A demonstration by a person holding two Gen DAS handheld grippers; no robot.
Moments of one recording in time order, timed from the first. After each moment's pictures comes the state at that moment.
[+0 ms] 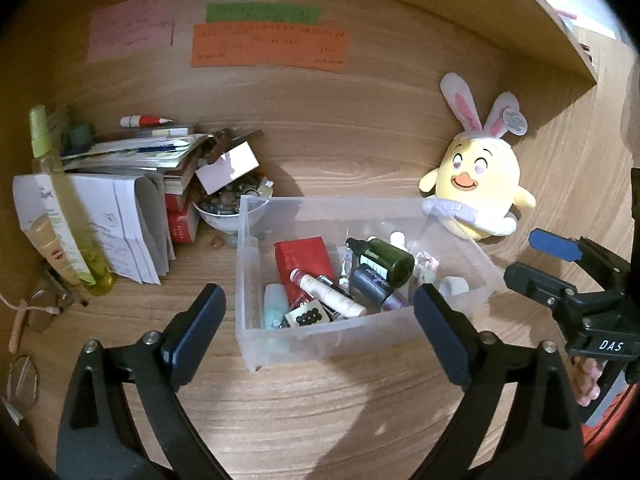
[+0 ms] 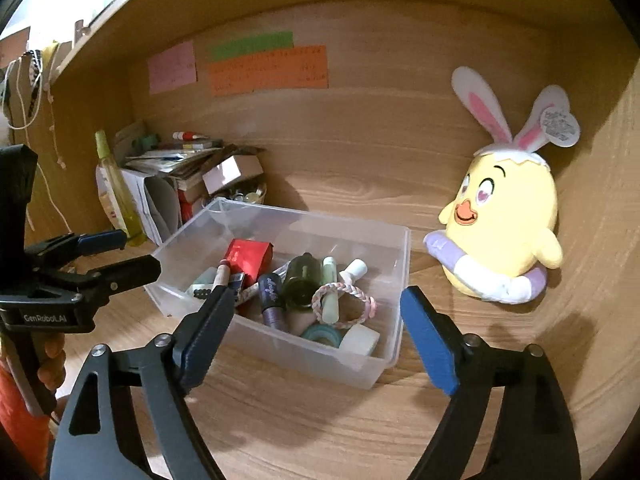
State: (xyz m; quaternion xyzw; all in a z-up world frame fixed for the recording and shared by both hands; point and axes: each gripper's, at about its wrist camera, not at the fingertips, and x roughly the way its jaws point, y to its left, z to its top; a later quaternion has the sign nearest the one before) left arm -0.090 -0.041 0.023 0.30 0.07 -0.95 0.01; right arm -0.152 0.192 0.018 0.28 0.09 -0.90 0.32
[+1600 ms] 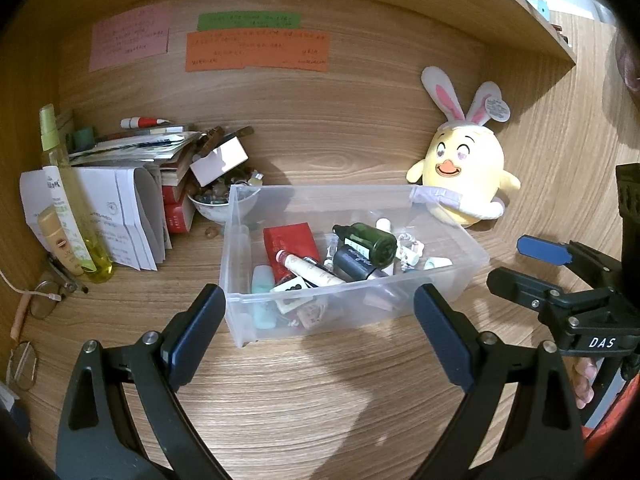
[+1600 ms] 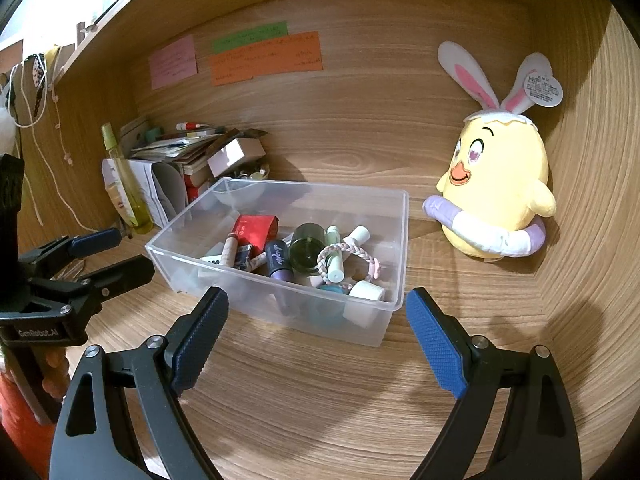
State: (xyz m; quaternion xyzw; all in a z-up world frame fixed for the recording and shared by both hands) left arm -0.066 -0.020 0.017 0.30 0.05 -0.95 0.00; right arm -0.136 0.208 0.002 0.30 0.07 -0.90 0.32
